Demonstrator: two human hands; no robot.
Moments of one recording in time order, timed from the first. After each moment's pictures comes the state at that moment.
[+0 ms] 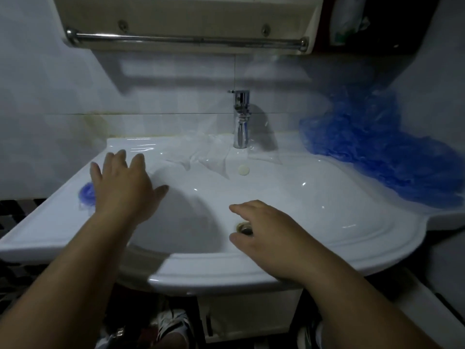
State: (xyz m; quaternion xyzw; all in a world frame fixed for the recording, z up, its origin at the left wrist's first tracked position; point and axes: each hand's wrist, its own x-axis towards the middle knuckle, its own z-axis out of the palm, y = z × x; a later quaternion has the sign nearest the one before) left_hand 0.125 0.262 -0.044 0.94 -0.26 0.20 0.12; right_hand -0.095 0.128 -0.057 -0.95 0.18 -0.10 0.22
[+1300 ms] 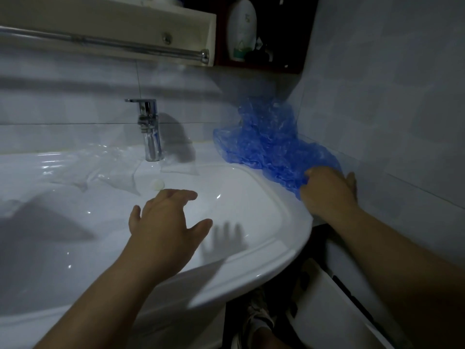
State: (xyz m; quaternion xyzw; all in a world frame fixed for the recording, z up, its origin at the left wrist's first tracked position) left_hand -0.042 0.147 -0.039 0.83 -0.46 0.00 0.31; right_hand -0.222 -0.089 -0.032 -0.80 0.57 -0.17 -0.06
